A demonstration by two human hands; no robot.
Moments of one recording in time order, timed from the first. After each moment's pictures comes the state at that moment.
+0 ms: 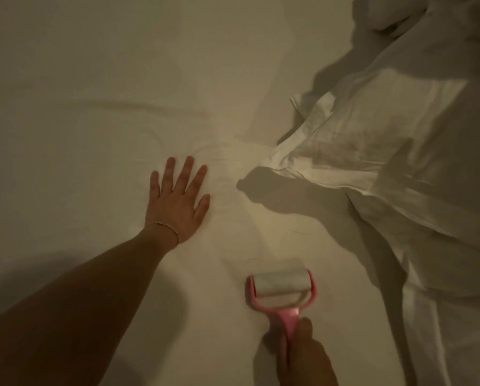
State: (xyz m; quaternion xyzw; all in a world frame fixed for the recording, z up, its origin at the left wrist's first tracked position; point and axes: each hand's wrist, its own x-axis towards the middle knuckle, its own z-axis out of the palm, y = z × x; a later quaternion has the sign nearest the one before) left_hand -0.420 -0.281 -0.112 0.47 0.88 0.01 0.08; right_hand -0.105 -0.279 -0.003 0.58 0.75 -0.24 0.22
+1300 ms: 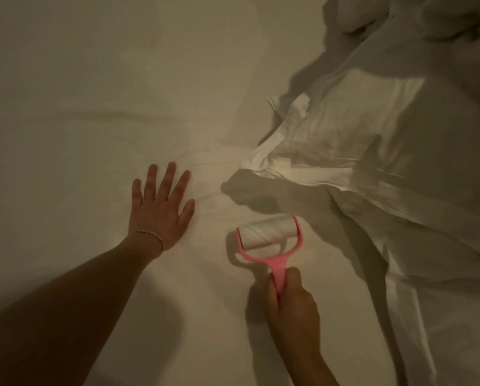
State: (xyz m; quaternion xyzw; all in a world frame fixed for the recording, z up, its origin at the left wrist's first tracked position) left_hand -0.422 -0.282 -0.111 0.48 0.87 0.02 0.09; right_hand -0.141 -0.239 0.001 0.59 0.74 -0.32 0.05
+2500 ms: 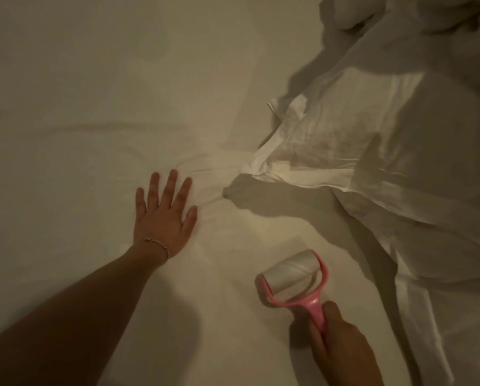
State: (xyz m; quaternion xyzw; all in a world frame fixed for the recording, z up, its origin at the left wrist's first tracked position) left_hand -0.419 -0.281 -0.108 0.47 0.88 0.01 0.09; right_hand -0.066 -0.227 0.007 0.56 0.76 -0.30 0.15
